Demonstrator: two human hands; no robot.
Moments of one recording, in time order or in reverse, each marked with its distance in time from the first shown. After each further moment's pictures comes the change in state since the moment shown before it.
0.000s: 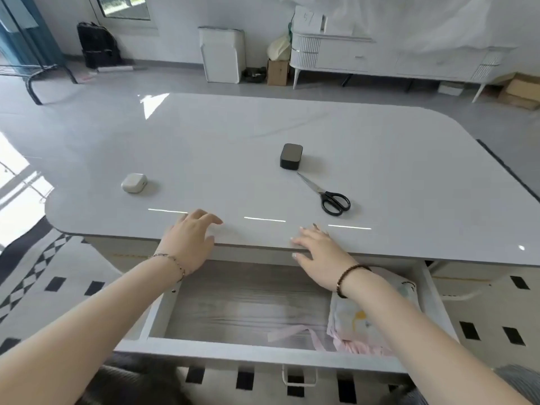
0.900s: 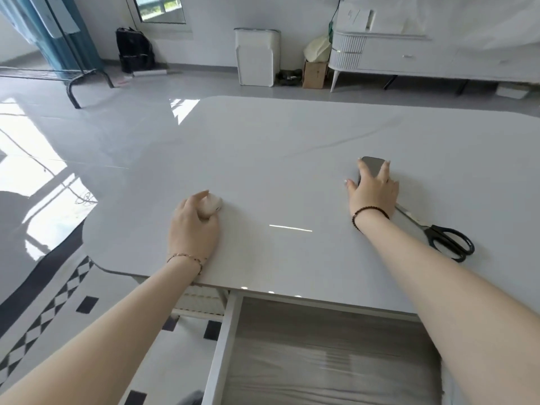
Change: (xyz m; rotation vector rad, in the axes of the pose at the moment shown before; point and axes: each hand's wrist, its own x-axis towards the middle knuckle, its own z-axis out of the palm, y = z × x) left_hand 0.112 -0.141 -0.002 -0.512 0.519 -0.274; right_hand 0.275 -0.004 0.002 -0.131 0.697 0.451
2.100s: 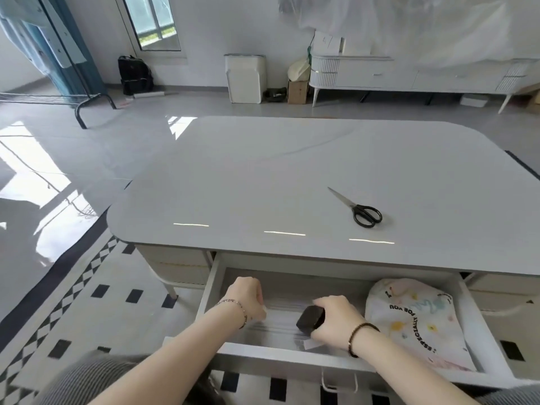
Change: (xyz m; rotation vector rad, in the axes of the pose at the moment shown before) left_hand -0.209 0.078 0.007 0.474 -0.841 -0.087; right_hand -0.270 0.117 -0.122 0.096 -0.899 -0.212
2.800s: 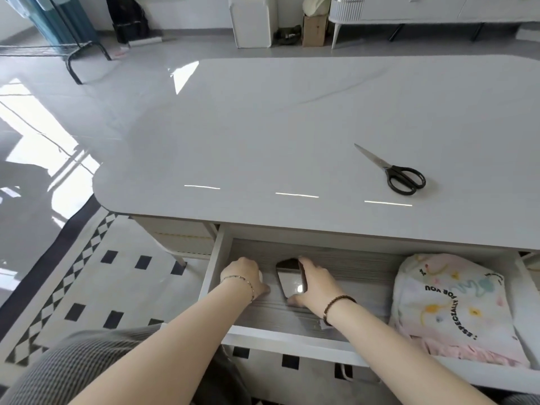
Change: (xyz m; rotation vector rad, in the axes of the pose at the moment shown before) left_hand 0.072 -0.034 0.033 0.317 -0.130 -0.175; right_hand 0.090 -0.021 0.058 0.148 -0.049 -0.019
